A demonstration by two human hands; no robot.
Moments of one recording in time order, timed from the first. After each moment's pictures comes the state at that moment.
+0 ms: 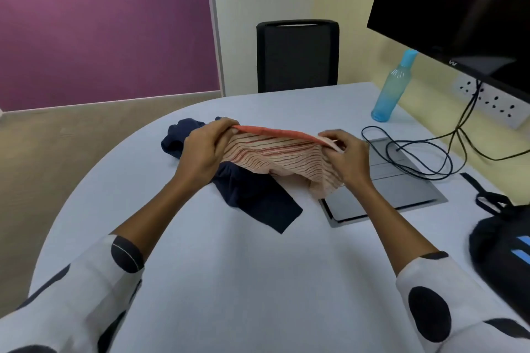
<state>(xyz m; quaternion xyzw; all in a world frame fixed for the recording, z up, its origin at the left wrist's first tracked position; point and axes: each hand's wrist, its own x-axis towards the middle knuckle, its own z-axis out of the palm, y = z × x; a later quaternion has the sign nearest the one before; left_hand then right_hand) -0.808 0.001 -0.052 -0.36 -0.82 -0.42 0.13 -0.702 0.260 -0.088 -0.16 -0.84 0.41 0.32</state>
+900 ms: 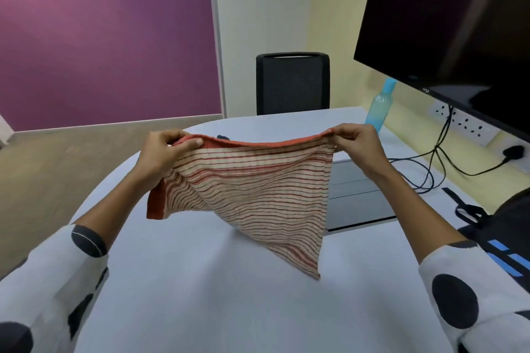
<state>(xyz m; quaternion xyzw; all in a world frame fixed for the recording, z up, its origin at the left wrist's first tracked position) -0.801 -0.071 -0.008 -0.21 -0.81 -0.55 -0.01 -0.658 0.273 -0.006 -0.08 -0.83 0.50 0.26</state>
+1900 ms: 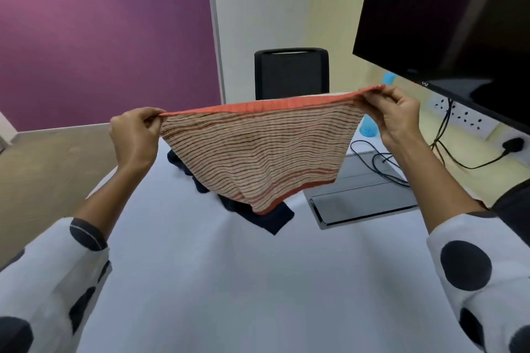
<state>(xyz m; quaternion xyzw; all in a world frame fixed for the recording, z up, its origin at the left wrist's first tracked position) -0.803 -0.074 0.008 -0.14 -0.85 -0.40 0.30 -0.656 0.323 0.024 -0.10 -0.58 0.72 0.37</state>
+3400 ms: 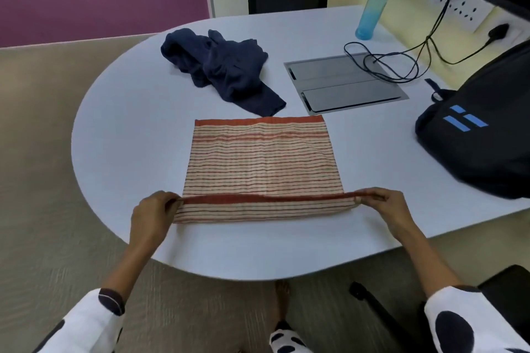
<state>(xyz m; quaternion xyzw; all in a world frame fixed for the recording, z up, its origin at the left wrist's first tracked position) -0.523 -0.220 -0.229 -0.18 -0.95 -0.24 0.01 -0.320 0.202 -0.228 -0.35 -0.73 0.58 0.09</state>
